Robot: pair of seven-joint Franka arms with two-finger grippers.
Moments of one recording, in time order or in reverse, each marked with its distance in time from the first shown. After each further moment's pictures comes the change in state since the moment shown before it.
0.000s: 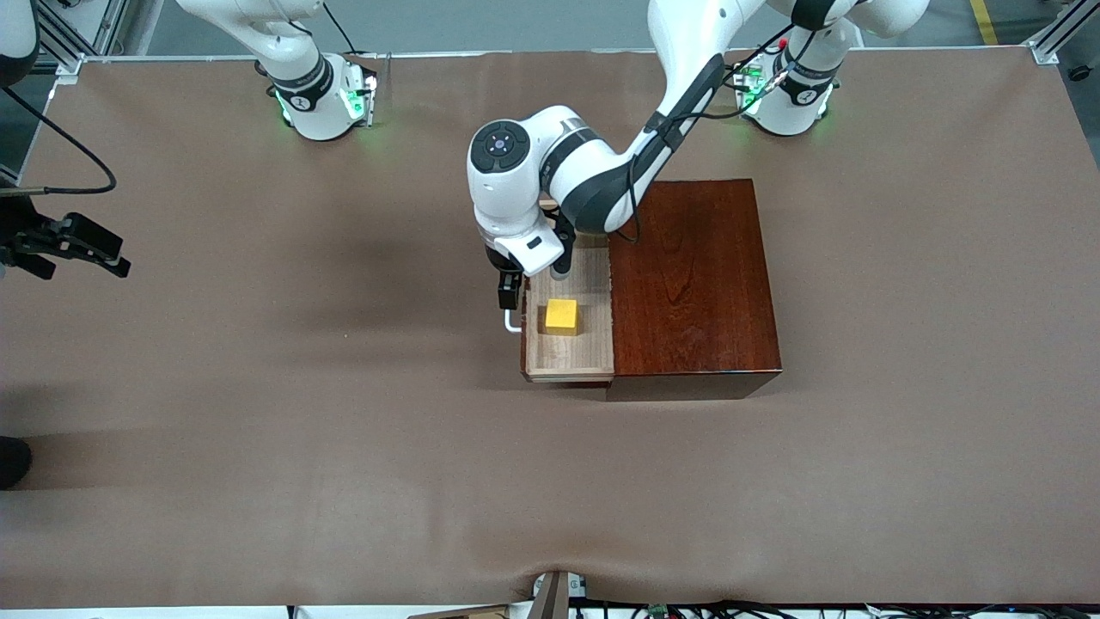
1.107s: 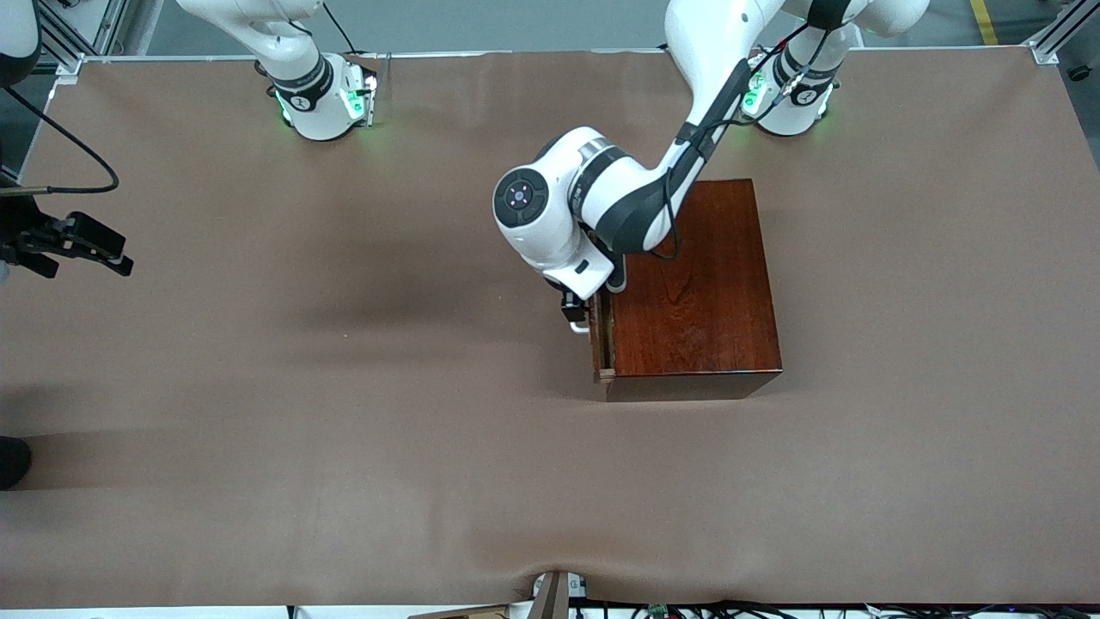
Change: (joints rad) left arm 0.014 -0.005 0.120 0.007 0.006 -0.304 -0.012; right arm 0.001 0.000 0.000 0.000 0.000 -0.003 0.002
